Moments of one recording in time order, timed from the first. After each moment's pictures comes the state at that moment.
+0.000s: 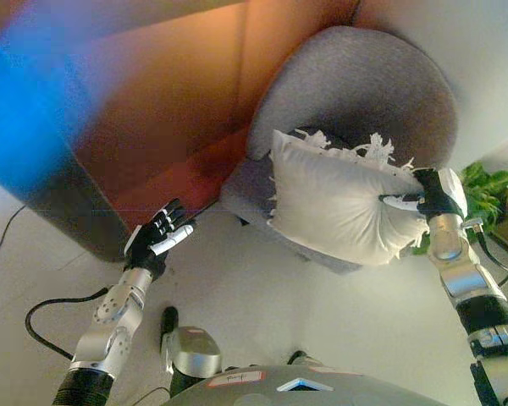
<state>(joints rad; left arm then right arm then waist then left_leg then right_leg) 0.21 0.53 -0.09 0.10 -0.64 -0.01 -0.05 -0.27 -0.71 0.18 0.53 -0.09 0.14 -0.23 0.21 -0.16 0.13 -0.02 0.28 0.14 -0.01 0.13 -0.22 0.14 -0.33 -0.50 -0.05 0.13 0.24</state>
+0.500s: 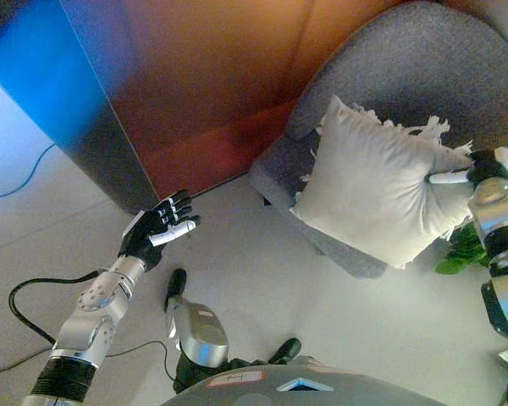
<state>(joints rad) 0.16 0.64 -0.10 0.06 -0.64 0.03 -0.17 -0.79 -0.82 0.34 1.09 0.09 0.27 -0.20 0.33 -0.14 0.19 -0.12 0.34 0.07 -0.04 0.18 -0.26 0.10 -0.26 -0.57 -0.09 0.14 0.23</state>
